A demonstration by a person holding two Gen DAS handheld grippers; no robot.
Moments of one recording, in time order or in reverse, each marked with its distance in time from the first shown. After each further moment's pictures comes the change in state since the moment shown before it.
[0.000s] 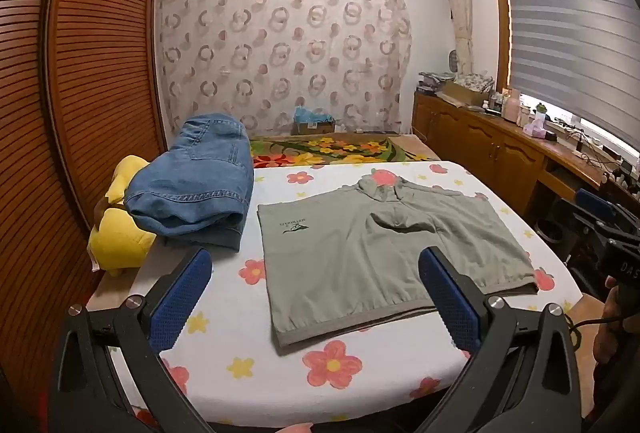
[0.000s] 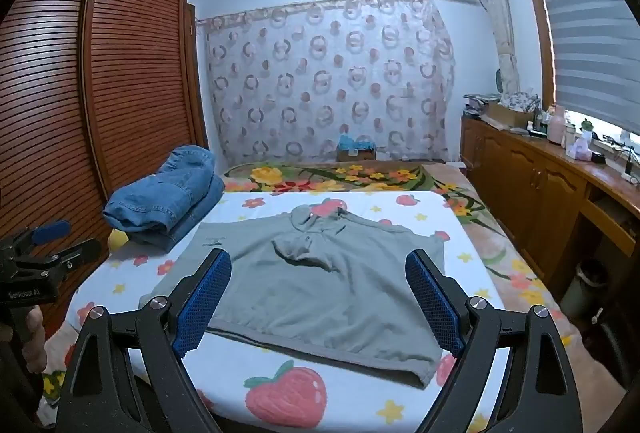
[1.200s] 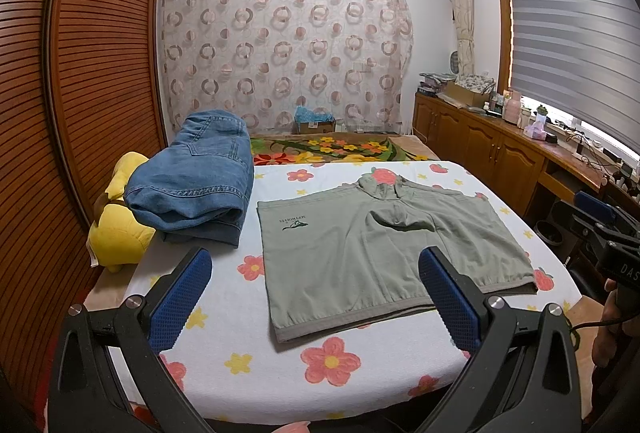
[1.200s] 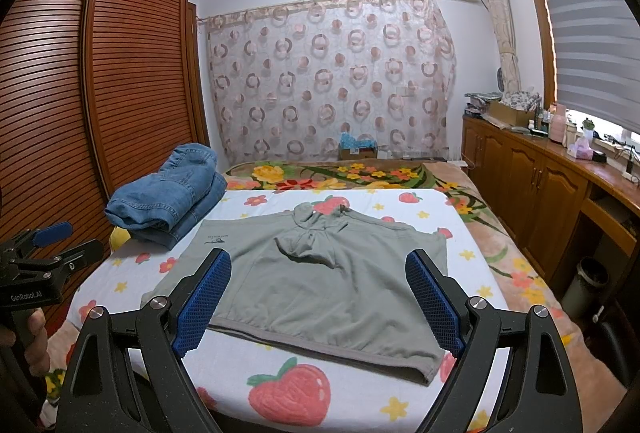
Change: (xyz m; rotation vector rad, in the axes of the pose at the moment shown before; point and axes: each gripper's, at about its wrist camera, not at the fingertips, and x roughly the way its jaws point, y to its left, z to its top) left arm 0.001 0.000 0.000 -0.011 0.004 -0.001; right arm 0.000 0.002 -0.002 -0.007 0.002 -0.001
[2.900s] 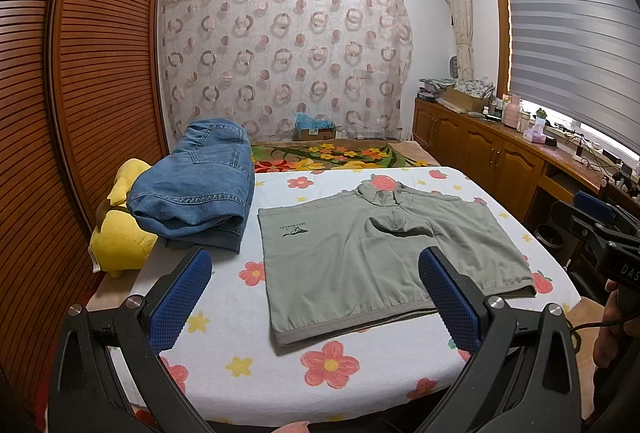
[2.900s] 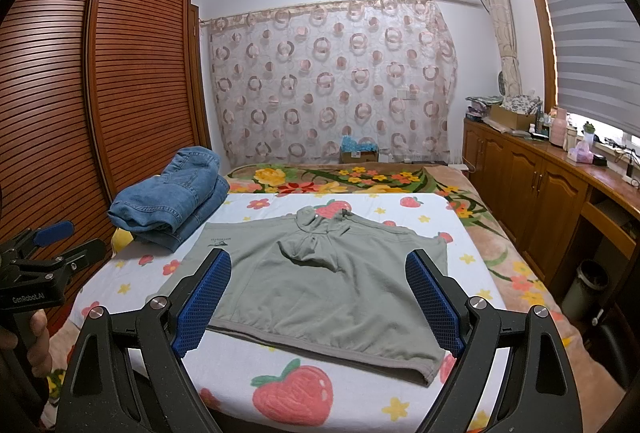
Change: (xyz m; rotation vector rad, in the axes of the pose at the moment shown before) left arm 0.000 0.000 0.000 0.000 -0.009 0.000; right arm -0.002 0.001 0.001 -0.004 -0.005 0.002
